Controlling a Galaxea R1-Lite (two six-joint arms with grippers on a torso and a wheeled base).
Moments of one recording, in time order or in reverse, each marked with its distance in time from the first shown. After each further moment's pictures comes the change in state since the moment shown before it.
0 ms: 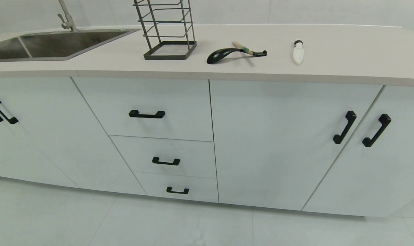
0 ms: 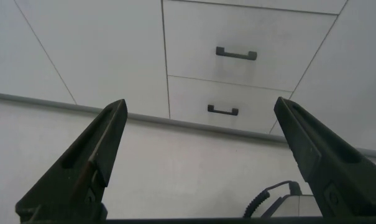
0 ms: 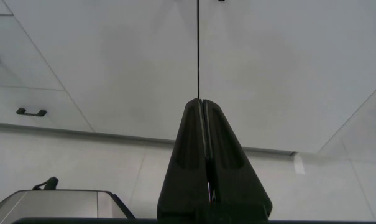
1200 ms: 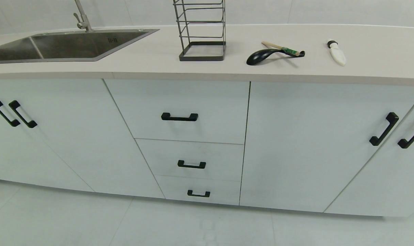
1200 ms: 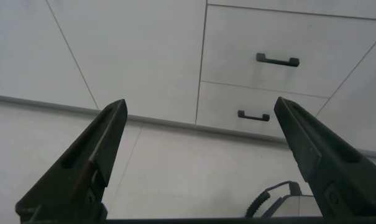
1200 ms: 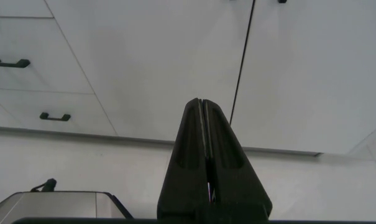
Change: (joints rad) left arm 0.000 0.000 0.000 0.000 0.000 0.001; right arm 0.000 0.000 0.000 0.000 -0.003 0.000
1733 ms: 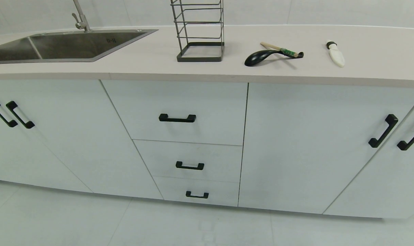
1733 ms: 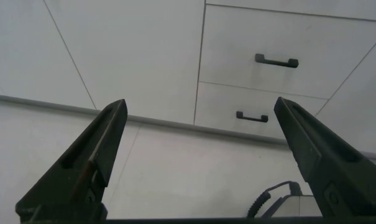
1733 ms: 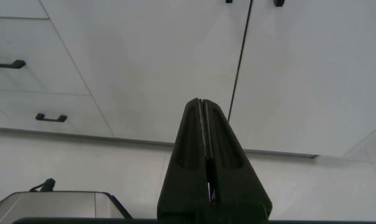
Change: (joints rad) left arm 0.000 0.000 0.000 -0.001 0.000 0.000; right arm 0.000 0.000 0.000 0.000 0.000 0.001
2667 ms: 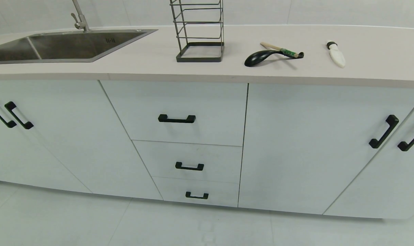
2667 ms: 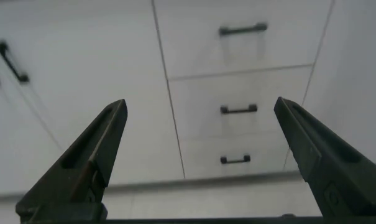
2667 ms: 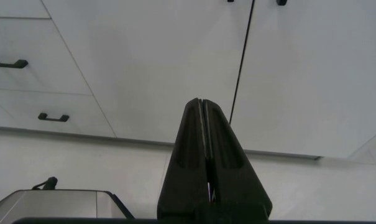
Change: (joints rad) left arm 0.015 0.092 -0.179 -0.149 -0.264 0.165; right arm -0.001 0.000 0.000 0.000 0.003 -0.005
